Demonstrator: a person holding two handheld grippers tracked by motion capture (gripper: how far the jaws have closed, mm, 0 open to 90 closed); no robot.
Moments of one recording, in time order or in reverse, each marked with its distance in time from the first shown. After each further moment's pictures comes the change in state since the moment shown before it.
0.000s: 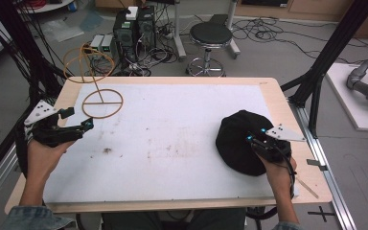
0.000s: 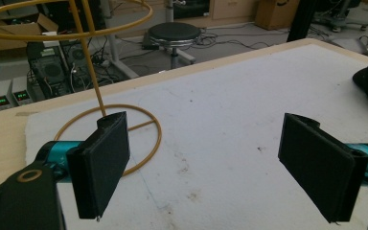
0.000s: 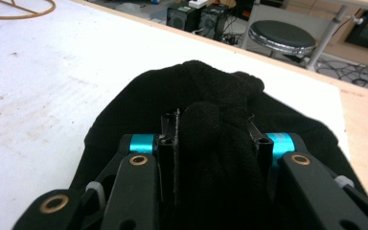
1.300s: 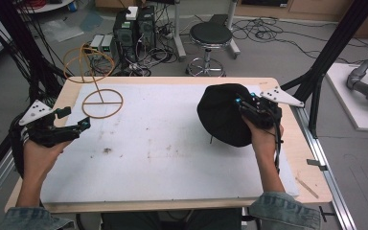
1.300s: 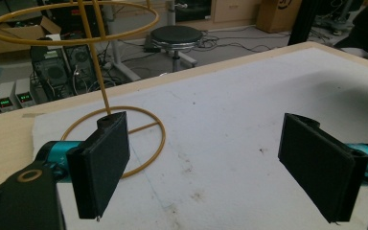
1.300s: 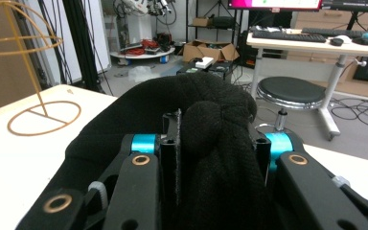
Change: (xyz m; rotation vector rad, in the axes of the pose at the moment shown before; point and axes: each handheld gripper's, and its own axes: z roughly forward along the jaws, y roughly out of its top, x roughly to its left) left arm 0.002 0.001 -0.005 -0.008 0.001 0.001; right arm 0.013 0.106 0.025 -0.194 0.037 0.121
